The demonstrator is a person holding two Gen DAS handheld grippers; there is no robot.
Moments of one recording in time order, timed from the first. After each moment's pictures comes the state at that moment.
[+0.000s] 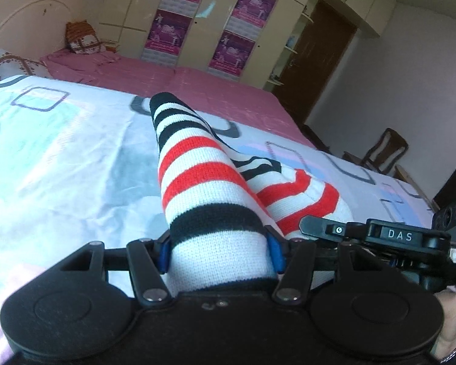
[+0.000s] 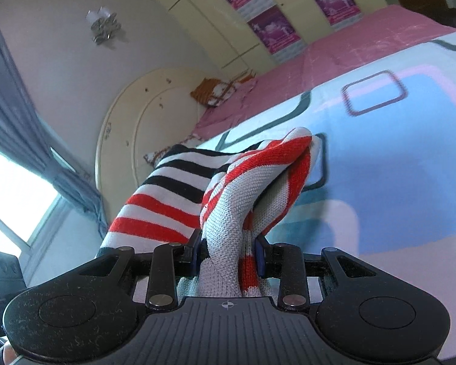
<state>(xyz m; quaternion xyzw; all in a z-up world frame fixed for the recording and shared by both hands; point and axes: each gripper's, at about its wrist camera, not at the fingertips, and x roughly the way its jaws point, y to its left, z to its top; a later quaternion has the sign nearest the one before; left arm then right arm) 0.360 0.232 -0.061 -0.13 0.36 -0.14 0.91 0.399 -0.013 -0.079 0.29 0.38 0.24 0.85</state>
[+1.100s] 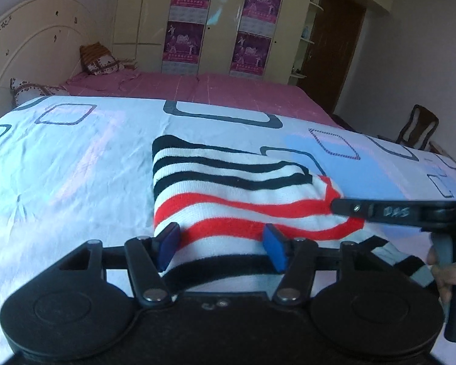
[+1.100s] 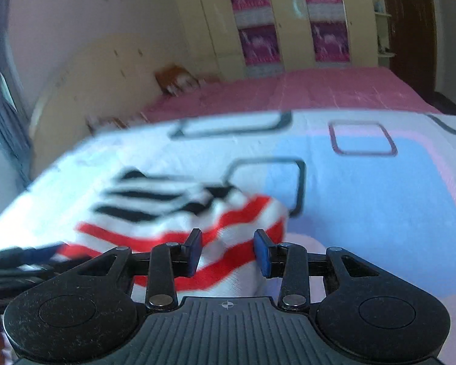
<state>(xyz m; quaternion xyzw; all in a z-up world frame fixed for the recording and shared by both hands) 0.372 0.251 -0.085 -0.05 0.34 -0.09 0.93 0.433 0.048 -0.103 0.09 0.39 0.13 0.91</state>
